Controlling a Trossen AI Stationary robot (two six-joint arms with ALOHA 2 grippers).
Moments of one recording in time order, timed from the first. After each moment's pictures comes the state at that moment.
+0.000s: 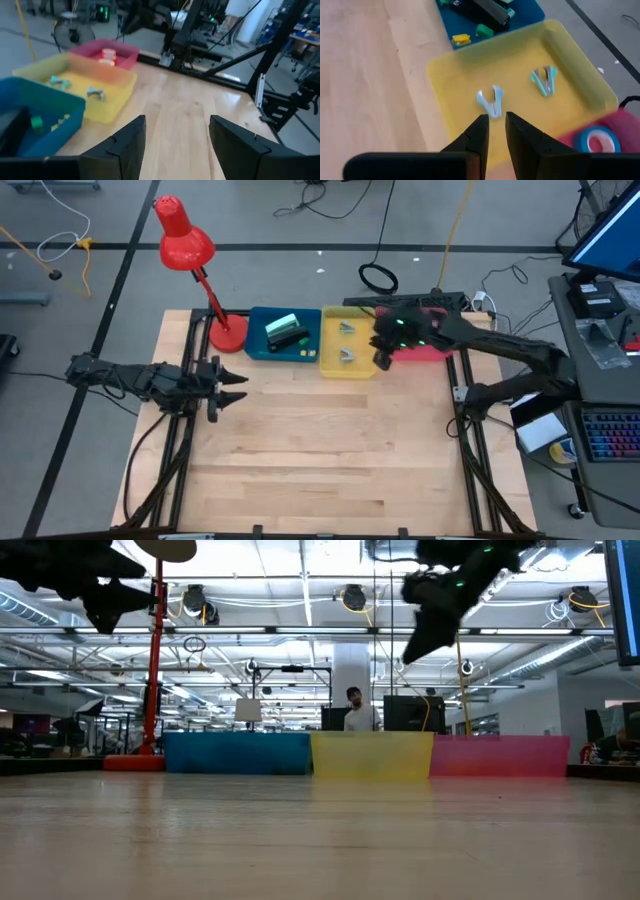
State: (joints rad) left arm -0.23 0.33 0.35 -0.19 -0.31 -0.31; right arm -0.44 1.30 1.07 -0.56 -0.03 -0.03
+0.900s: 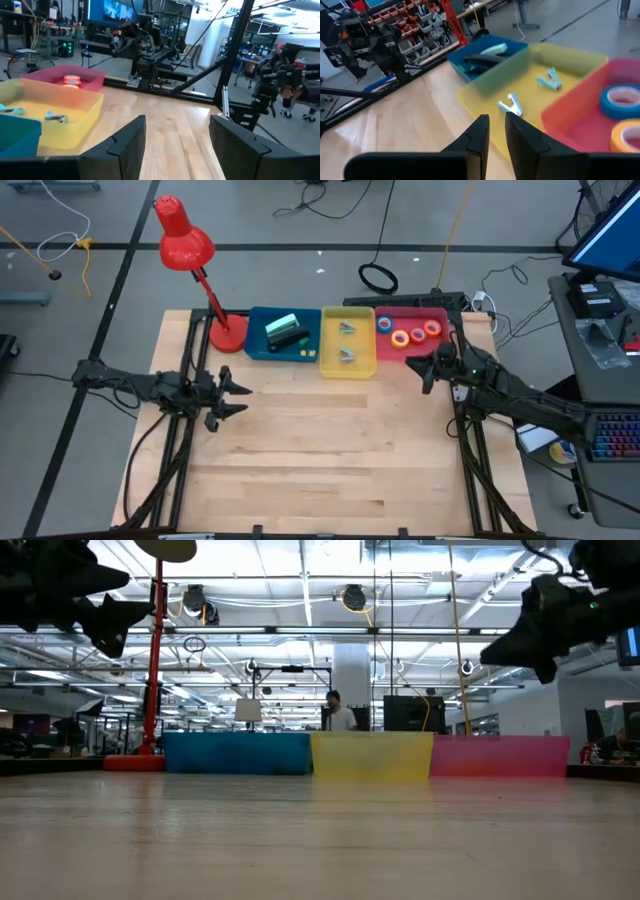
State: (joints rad) left arm -0.23 0.18 0.06 0.19 -0.16 -0.20; right arm -0.44 0.27 0.26 -0.22 -0.03 0.37
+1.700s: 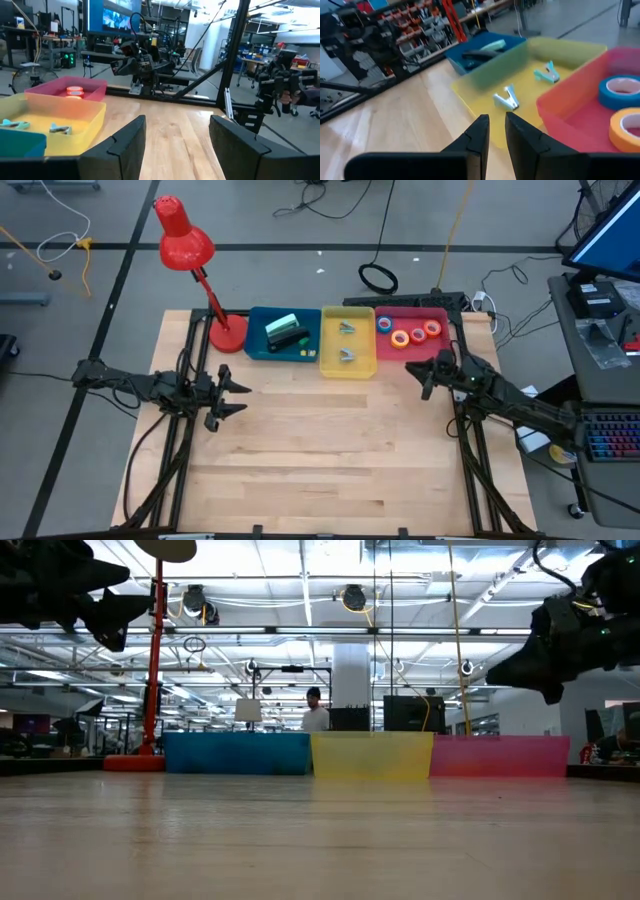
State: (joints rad) left arm -0.23 0.18 0.05 0.22 -0.16 -0.13; right arm -0.44 0.08 0.09 -0.21 -0.03 0.35
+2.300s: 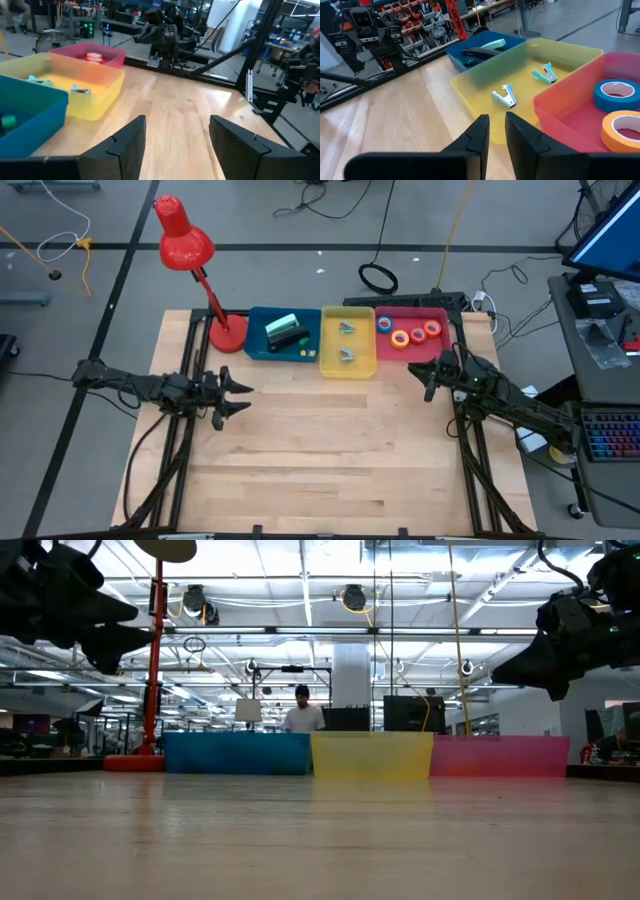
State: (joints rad) left arm -0.23 0.18 0.05 0.08 -0.25 -0.24; right arm -0.44 0.00 0.11 -0.31 -0.03 0.30
